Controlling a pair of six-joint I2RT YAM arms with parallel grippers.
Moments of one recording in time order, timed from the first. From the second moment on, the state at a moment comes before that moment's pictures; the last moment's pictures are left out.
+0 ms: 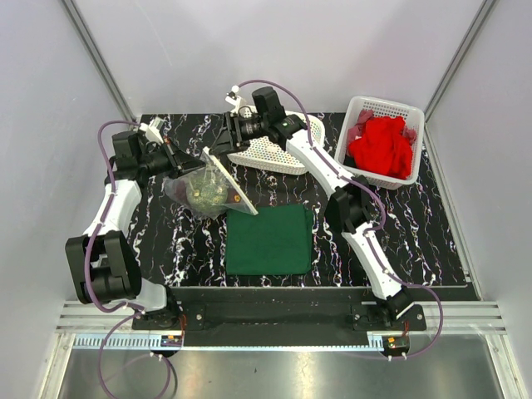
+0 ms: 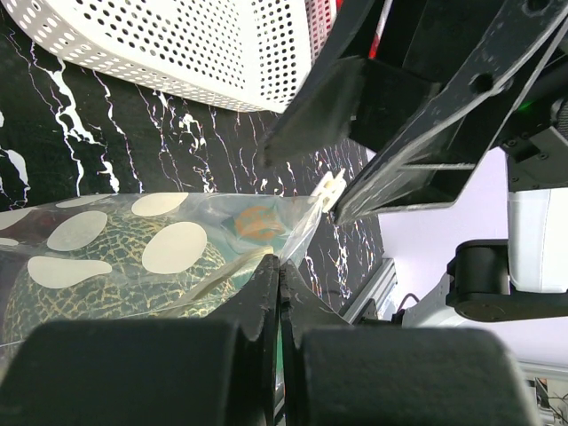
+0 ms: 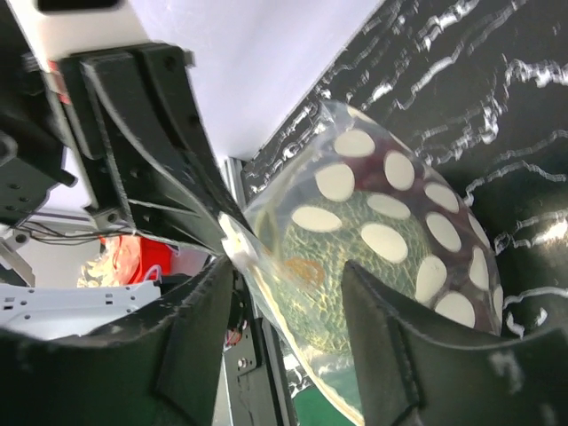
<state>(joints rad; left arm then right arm) 0.16 1.44 1.06 -0.16 1.00 -0.58 0.63 2.54 2.62 -0.52 -0.91 0.57</state>
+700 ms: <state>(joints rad) 0.16 1.44 1.06 -0.16 1.00 -0.58 0.63 2.57 2.61 -0.34 -1.01 0.69</state>
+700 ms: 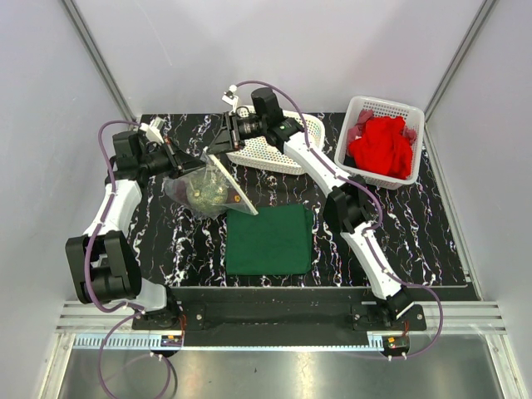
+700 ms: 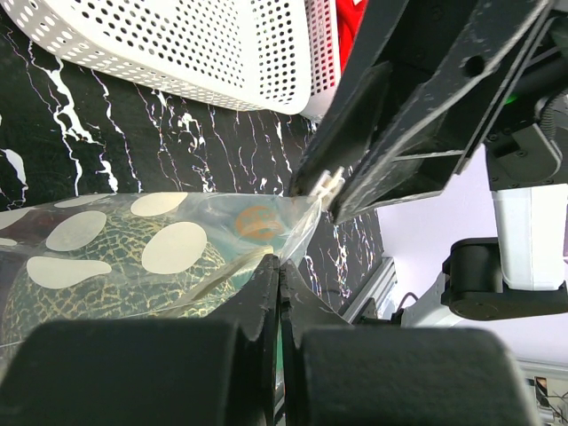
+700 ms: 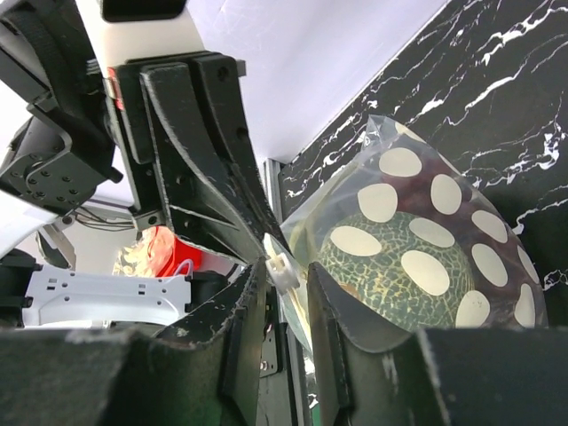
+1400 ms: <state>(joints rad) 0.15 1.51 1.11 -0.13 1.00 -0.62 0.63 2.57 2.59 -0.32 -1.02 0.75</state>
